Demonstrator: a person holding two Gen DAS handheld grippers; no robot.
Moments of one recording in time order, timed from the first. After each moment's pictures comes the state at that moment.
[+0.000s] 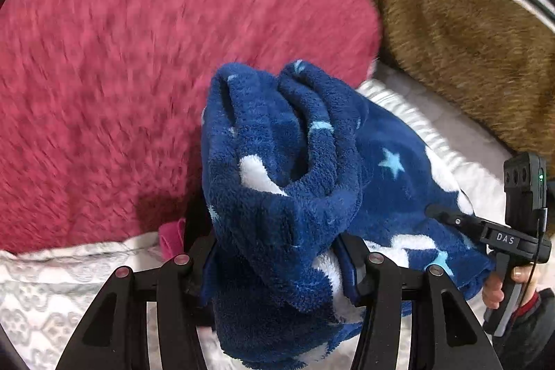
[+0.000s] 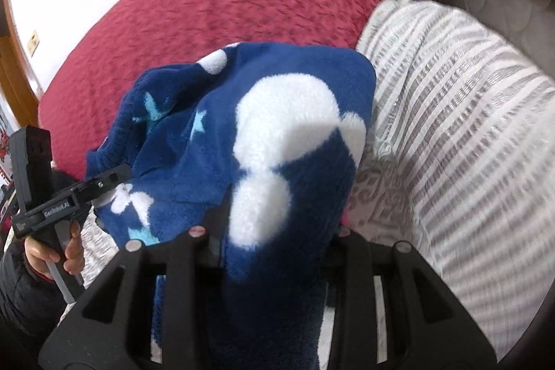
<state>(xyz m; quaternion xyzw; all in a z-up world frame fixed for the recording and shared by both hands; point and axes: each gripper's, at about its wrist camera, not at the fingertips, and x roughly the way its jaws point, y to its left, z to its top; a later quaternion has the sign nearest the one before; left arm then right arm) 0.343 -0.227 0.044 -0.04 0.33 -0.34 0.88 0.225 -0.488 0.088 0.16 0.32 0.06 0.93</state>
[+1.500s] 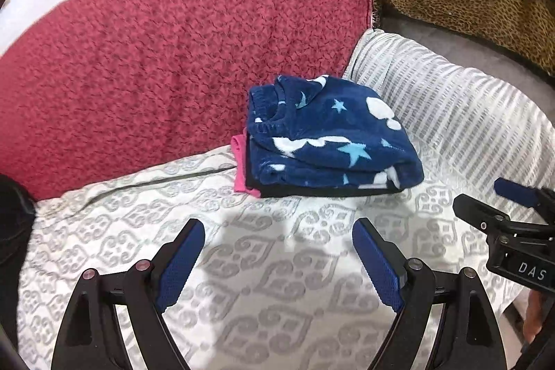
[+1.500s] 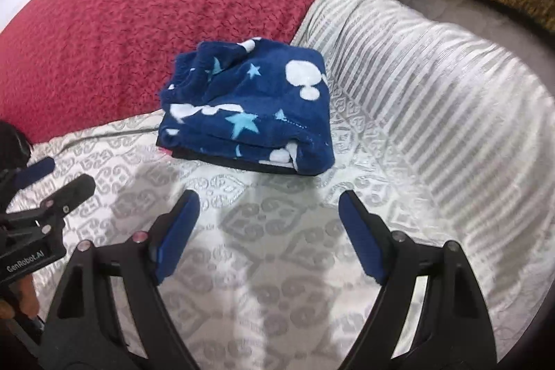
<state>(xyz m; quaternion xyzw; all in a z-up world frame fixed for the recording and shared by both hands) 0.115 -0.169 0.053 0.09 0.30 -0.21 0.92 0.064 -0.349 0.051 0.06 0.34 -0.13 0.93</state>
